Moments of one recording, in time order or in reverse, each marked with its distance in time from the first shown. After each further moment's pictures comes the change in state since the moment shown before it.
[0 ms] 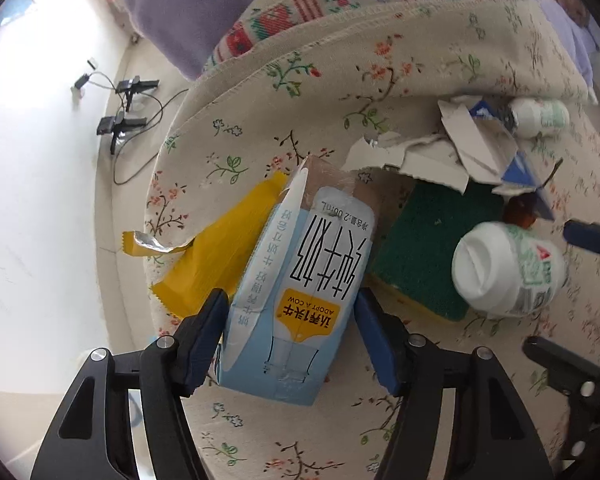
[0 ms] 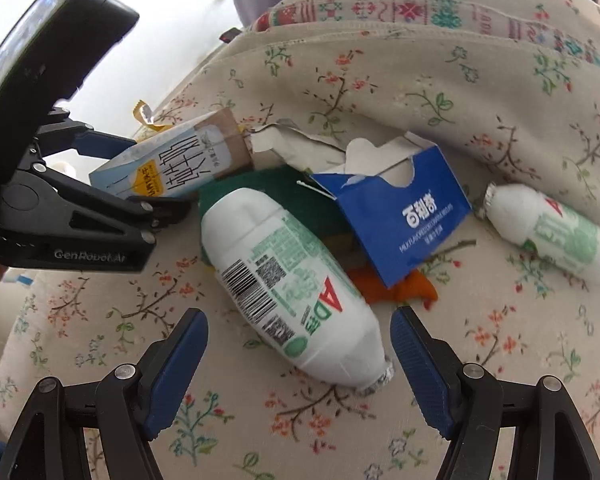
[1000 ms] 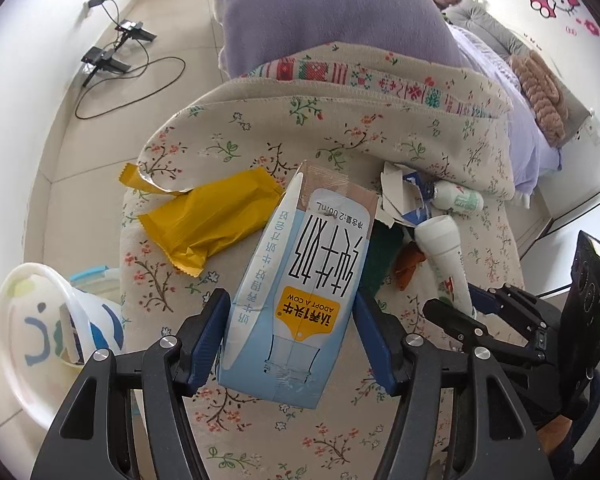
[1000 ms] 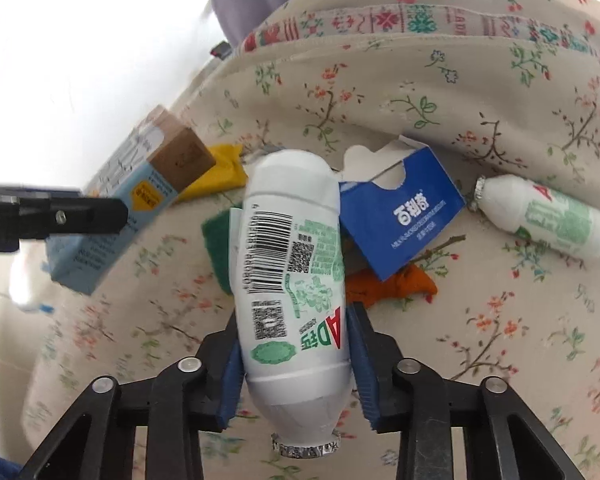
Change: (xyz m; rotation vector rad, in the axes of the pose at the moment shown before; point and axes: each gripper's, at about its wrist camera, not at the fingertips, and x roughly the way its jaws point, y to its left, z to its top) left arm -0.056 0.038 -0.031 -0.315 -0.047 -0.354; right arm -0.005 -0.003 0.015 0.127 -0.019 0.058
